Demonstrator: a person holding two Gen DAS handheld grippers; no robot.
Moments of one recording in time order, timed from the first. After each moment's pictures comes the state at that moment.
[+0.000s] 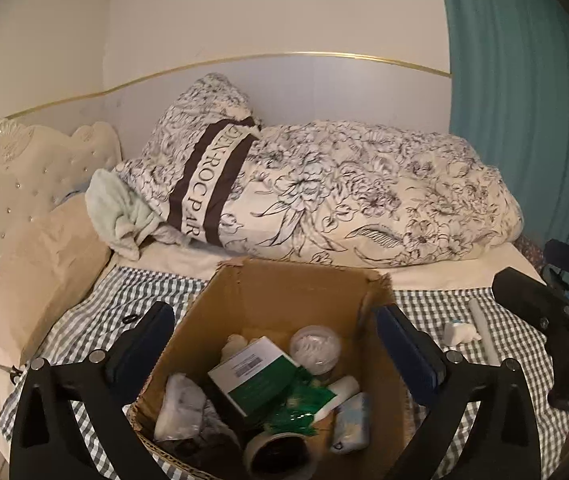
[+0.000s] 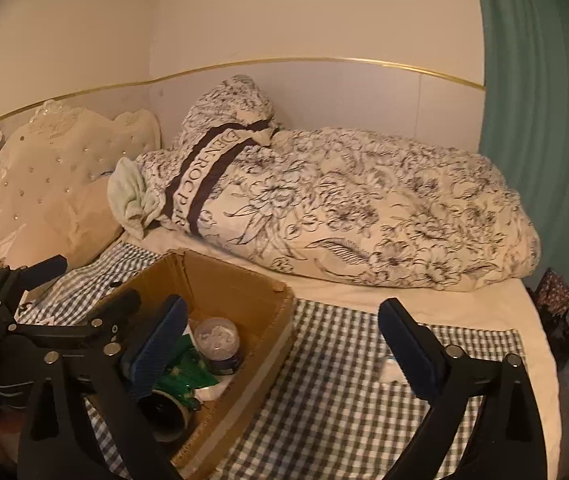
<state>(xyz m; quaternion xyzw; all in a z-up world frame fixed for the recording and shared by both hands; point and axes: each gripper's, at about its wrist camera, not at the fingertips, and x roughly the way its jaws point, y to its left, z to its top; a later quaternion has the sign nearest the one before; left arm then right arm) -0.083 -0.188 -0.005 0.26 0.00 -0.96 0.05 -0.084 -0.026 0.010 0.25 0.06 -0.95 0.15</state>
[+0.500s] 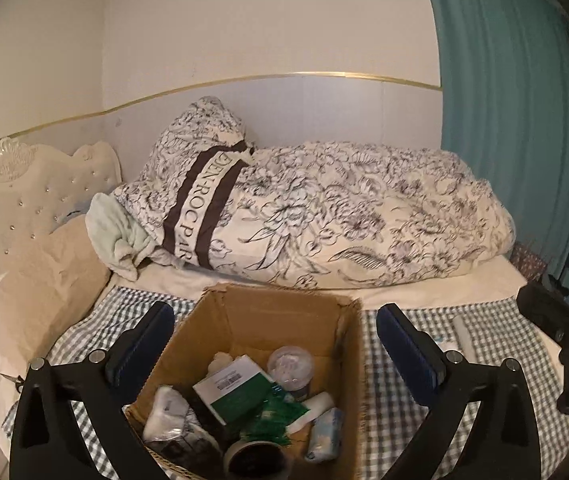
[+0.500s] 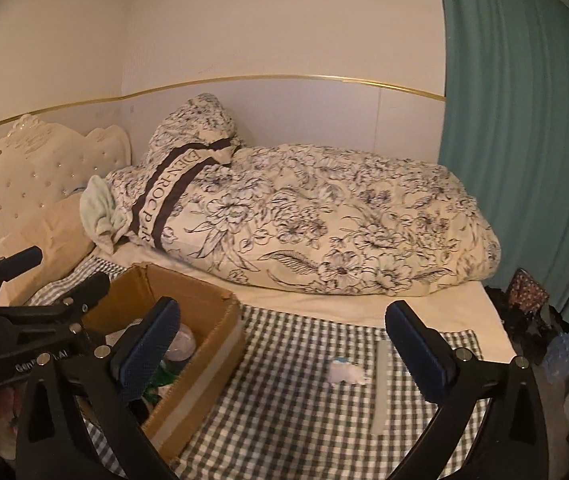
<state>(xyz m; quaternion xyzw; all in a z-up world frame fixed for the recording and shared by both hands) -0.071 -0.151 0.027 0.23 0.00 -0.97 0.05 -0.063 0.028 0.034 0.22 0.05 -0.97 0.10</state>
